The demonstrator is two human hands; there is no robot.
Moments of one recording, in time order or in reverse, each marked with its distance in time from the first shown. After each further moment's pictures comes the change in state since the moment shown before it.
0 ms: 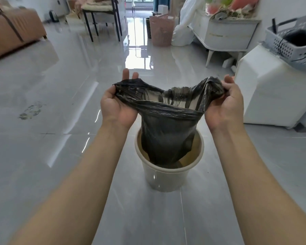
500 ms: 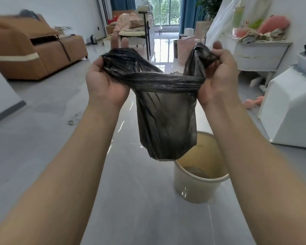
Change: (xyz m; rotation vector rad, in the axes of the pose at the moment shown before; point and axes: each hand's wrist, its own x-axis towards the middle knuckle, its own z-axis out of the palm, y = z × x) left_hand -0.057 0.138 0.140 0.013 -0.108 0.190; right_hand -0.074 0.040 0.186 0.088 -0.273 0.154
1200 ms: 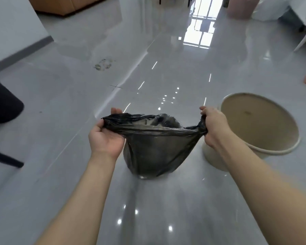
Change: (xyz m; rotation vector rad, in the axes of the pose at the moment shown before) left_hand -0.192 0.095 -0.266 0.024 0.559 0.221; right_hand -0.091 0.181 -0.192 -1.053 0.358 0.494
